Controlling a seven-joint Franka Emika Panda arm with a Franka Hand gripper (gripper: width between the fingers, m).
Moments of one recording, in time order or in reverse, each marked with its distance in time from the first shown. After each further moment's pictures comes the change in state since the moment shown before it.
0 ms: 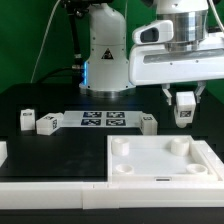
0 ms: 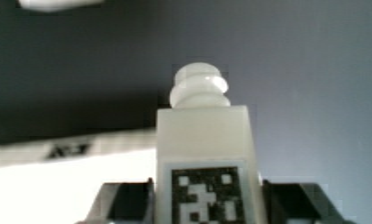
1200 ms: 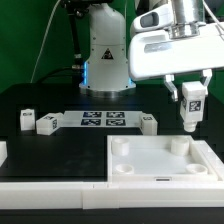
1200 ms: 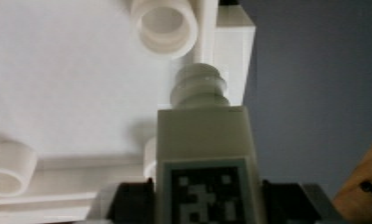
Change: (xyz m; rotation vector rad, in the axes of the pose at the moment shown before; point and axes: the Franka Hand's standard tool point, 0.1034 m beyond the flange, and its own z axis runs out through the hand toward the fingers) arm 0.077 -0.001 -0.021 0.023 0.246 -0.152
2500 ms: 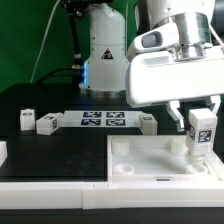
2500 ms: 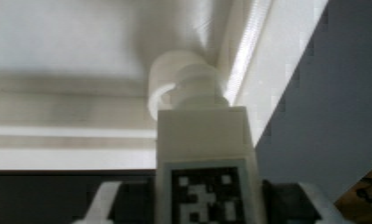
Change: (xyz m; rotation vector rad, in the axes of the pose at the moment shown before) arm 0.035 0.014 0.046 -0.004 0.107 -0.078
